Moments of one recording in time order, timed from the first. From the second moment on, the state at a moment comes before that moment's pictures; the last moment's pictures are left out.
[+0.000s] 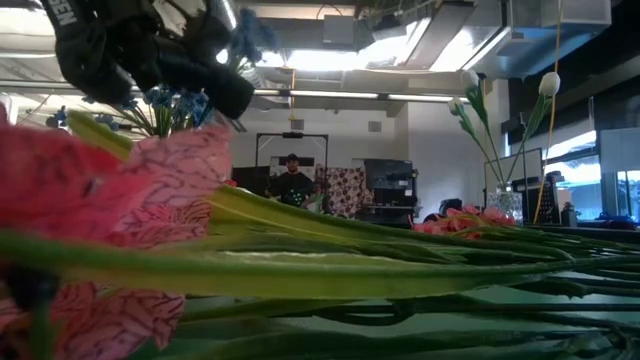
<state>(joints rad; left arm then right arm) 0.21 1.46 0.40 1.57 -1.06 1.06 -0.08 1.37 1.53 -0.51 0.25 -0.17</state>
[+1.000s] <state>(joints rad) 0.37 1.38 0.37 1.57 -1.03 0.95 -0.08 1.33 0.58 0.69 0.07 -0.07</state>
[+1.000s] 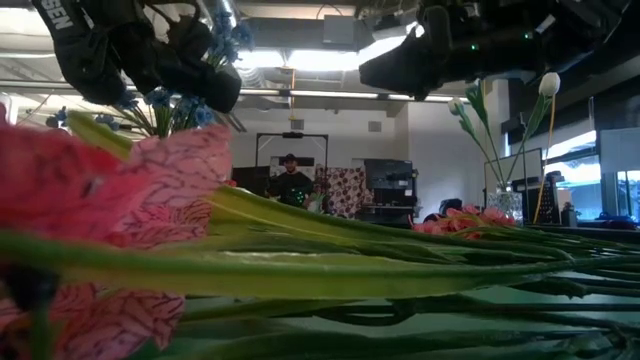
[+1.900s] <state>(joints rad) 0.35 1.38 0.37 1.52 -1.26 0.75 -0.08 1.33 0.58 0.68 0.05 -0.06</state>
